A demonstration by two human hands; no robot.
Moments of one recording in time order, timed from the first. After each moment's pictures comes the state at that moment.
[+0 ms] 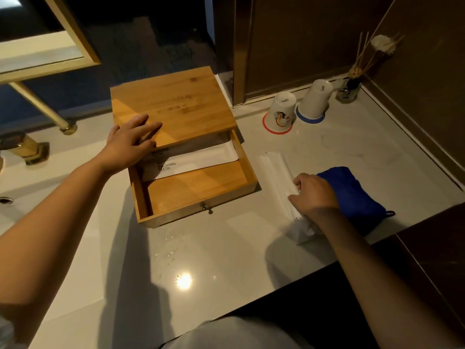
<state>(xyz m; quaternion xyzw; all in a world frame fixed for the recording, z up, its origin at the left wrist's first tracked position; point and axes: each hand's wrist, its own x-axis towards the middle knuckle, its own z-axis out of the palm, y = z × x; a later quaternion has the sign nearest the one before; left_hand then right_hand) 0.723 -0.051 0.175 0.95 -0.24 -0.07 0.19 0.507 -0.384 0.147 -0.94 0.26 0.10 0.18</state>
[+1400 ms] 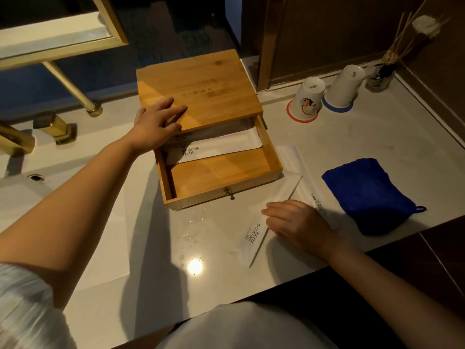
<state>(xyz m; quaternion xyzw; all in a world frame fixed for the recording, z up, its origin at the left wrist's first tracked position) 0.717 -0.054 0.183 0.95 -0.23 -0.08 0.18 0.463 -0.321 0.123 -0.94 -0.29 -0.09 0.15</state>
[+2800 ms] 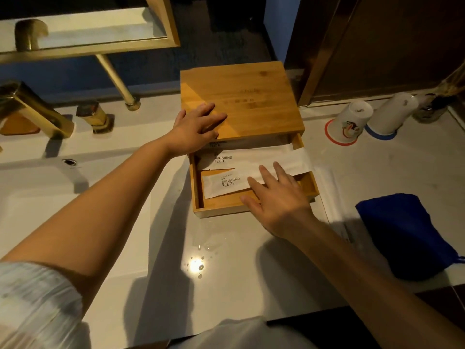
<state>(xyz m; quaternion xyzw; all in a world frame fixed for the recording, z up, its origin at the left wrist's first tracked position) 0.727 -0.048 0.181 0.94 -0.25 -0.11 0.19 0.564 -0.236 0.169 -0.98 -0.05 0.17 0.08</state>
